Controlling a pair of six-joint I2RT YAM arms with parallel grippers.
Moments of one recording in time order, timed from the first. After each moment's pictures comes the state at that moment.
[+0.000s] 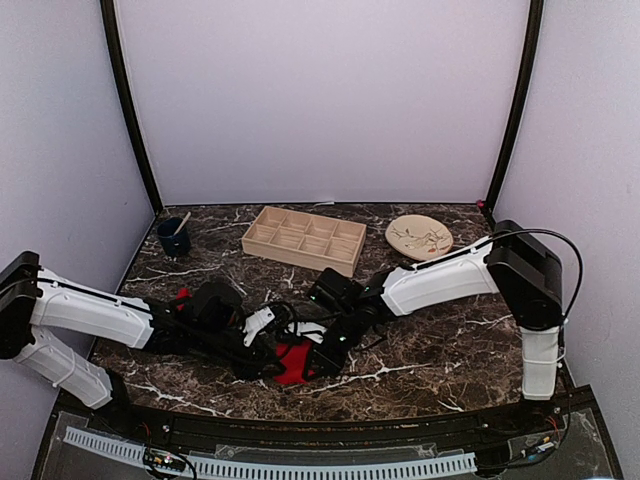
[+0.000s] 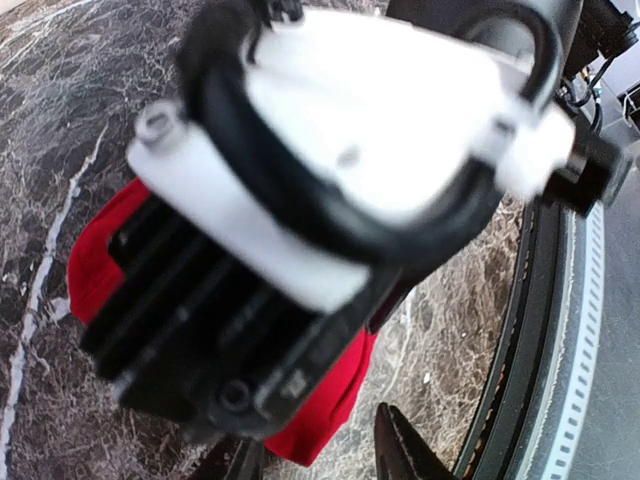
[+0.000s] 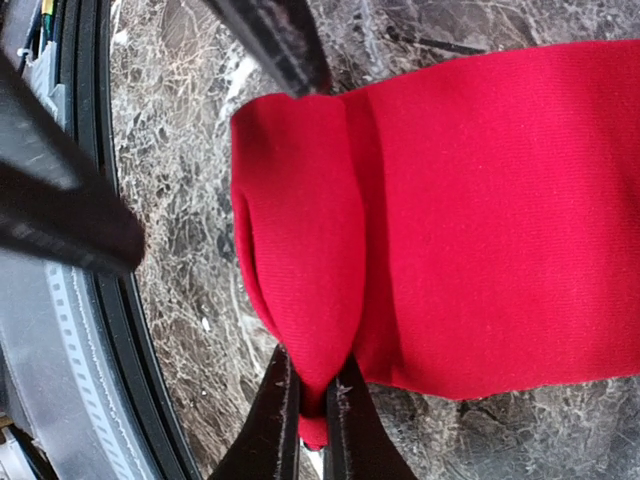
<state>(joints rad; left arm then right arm) -0.94 1.37 0.55 0.00 0.34 -0.14 1.07 2.03 1.28 -0.40 -0.55 -0.03</state>
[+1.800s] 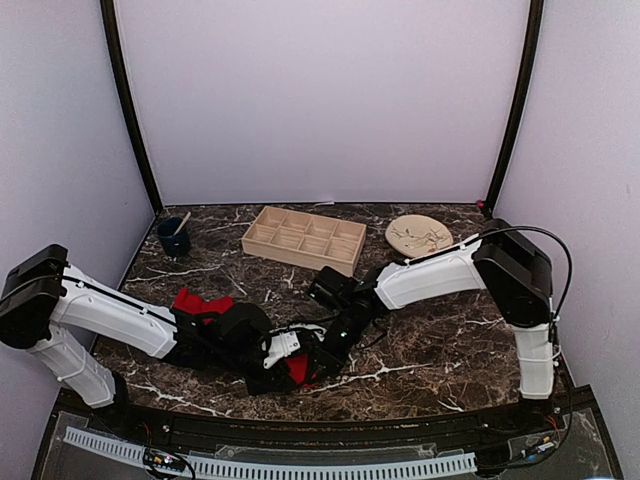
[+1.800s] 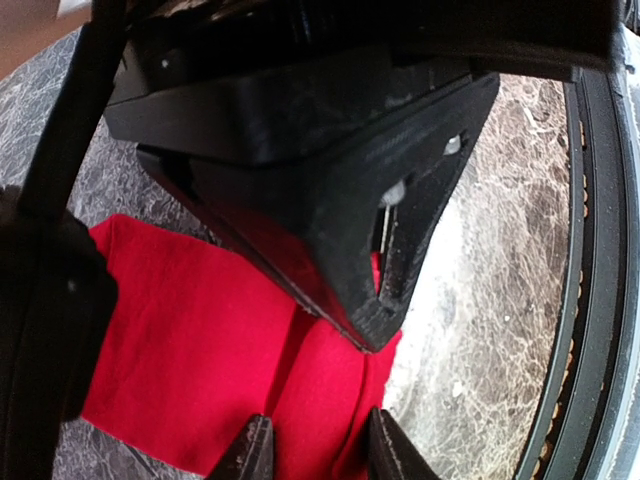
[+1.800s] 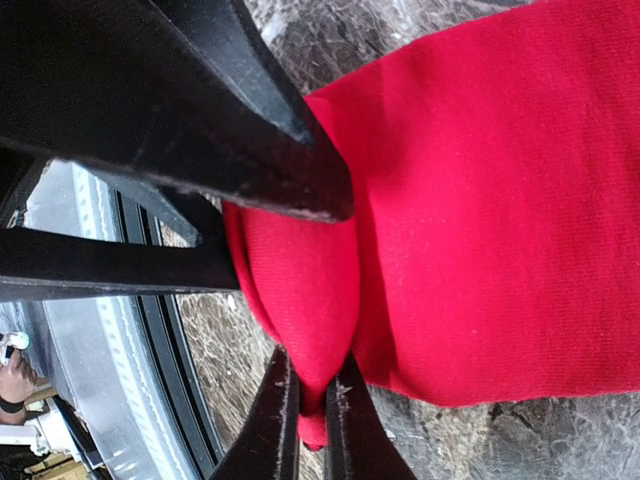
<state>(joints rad) -1.12 1.52 0.62 -0.02 0.12 0.06 1.04 2.09 1.35 -0.51 -0.70 -0.04</state>
